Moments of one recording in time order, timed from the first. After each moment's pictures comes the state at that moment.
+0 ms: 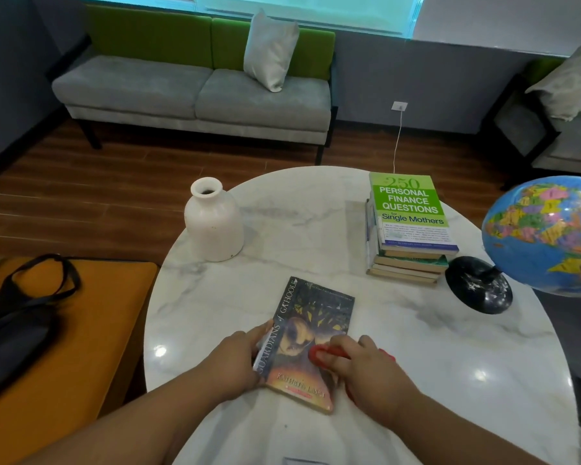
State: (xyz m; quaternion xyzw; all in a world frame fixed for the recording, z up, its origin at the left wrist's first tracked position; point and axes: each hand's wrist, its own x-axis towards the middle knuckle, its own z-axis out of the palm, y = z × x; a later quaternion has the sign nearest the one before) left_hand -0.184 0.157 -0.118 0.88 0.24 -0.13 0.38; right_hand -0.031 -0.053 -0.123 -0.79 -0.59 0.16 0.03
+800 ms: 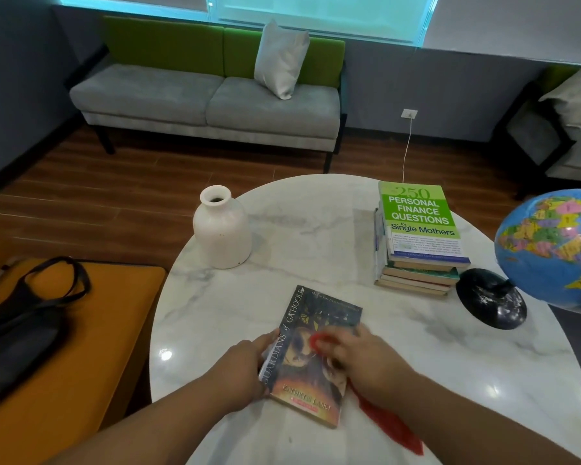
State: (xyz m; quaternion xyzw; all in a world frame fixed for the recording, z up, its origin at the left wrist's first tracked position) left_hand -0.182 0.154 -0.115 0.87 0.26 -0.13 0.39; right_hand 0.003 -0.023 -0.137 -0.77 -0.63 0.12 0.00
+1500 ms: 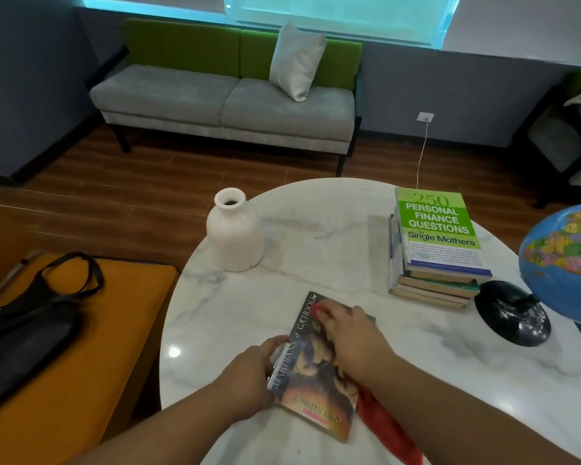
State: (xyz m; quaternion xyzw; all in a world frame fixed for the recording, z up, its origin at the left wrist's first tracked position) left_hand -0.185 0.157 -0.126 0.85 0.29 -0.13 0.41; right_hand -0.001 0.041 -0.123 -0.84 -0.52 0.14 -0.03
